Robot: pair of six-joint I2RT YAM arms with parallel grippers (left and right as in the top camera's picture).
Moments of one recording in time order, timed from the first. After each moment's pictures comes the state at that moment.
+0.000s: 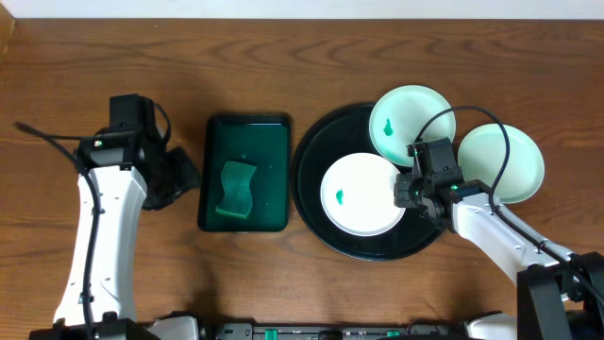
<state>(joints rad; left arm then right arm) 0.11 1.40 1.19 -1.17 0.13 -0.42 0.27 1.53 0.70 -0.30 -0.03 0.31</state>
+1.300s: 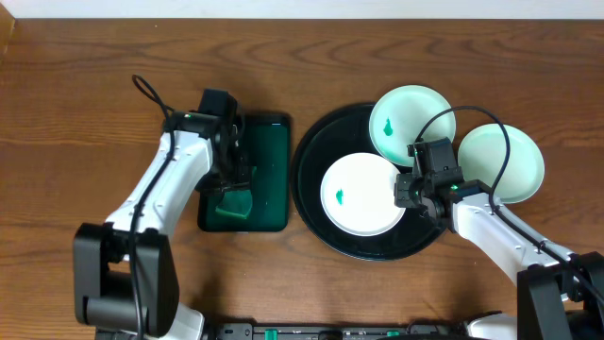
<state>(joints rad) -0.17 1.70 1.19 -1.03 0.08 -0.30 0.27 1.53 0.70 -0.30 -0.03 0.32</state>
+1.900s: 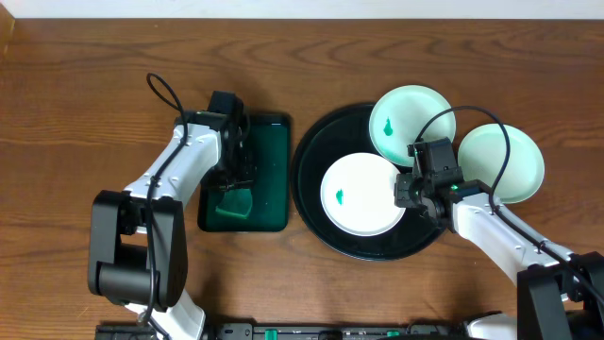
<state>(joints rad) -0.17 1.81 1.19 -0.95 0.06 -0.30 0.27 1.53 0.70 -0.30 -0.03 0.32</state>
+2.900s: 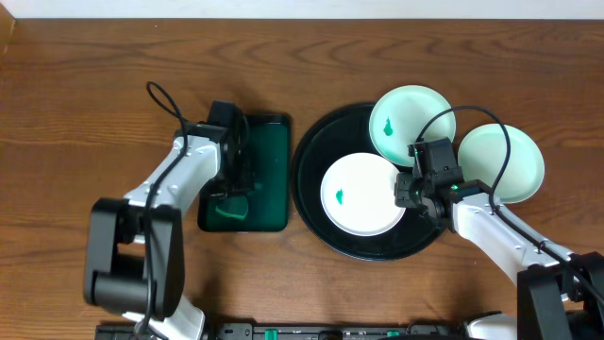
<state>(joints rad) -0.17 1.77 1.09 -0.86 0.02 -0.31 0.27 1.53 0.70 -0.30 -0.03 0.33</state>
